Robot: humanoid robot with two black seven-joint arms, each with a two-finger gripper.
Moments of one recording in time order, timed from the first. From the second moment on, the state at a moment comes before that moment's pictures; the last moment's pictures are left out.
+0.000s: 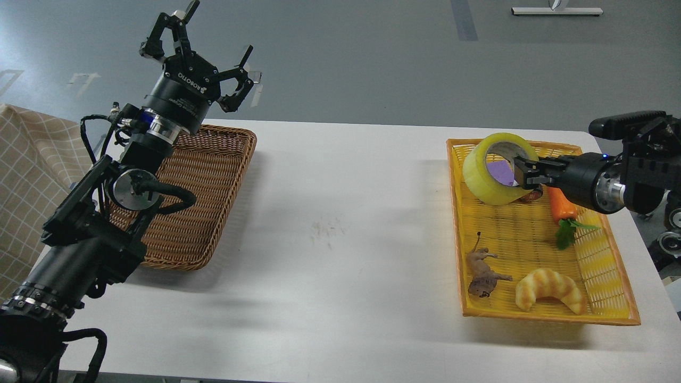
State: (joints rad) left arm -0.56 0.27 -1.22 -1.04 0.30 -0.49 -0.25; right arm 0.69 -0.78 0.75 1.54 -1.75 0.49 -0.19
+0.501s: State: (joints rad) left arm -0.56 0.27 -1.22 -1.04 0.30 -0.49 -0.25; right arm 0.86 -0.46 0.60 1.37 -1.76 0.49 -0.19
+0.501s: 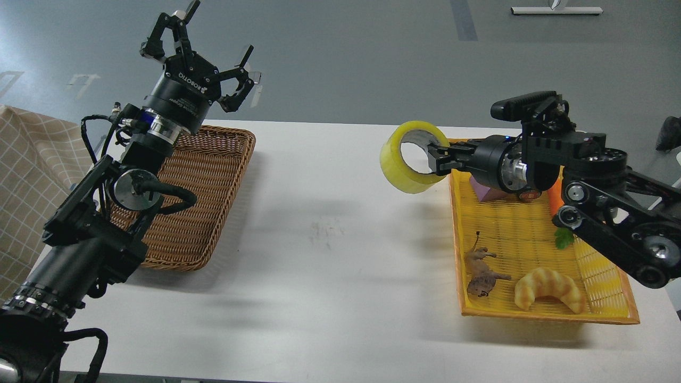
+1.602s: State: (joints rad) left arm -0.56 0.26 -1.22 -1.05 0.30 -0.49 -0.25; right arm 0.96 -0.05 0.33 1.00 -1.75 0.49 -0.20
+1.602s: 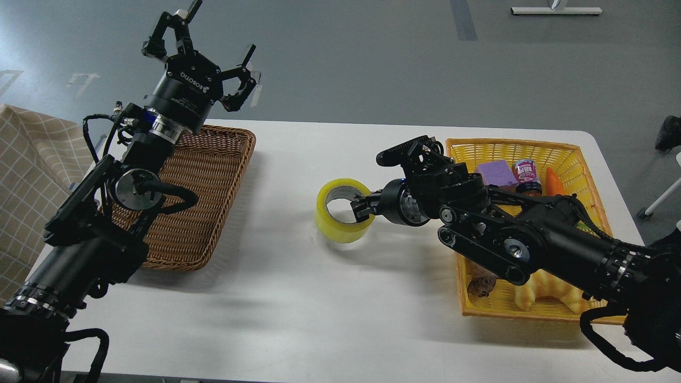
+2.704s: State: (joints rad) left arm -0.56 0.27 -1.22 -1.05 0.30 -0.49 -0.25; right arm 0.94 -0.05 0.35 0.97 -1.74 0.49 -0.20
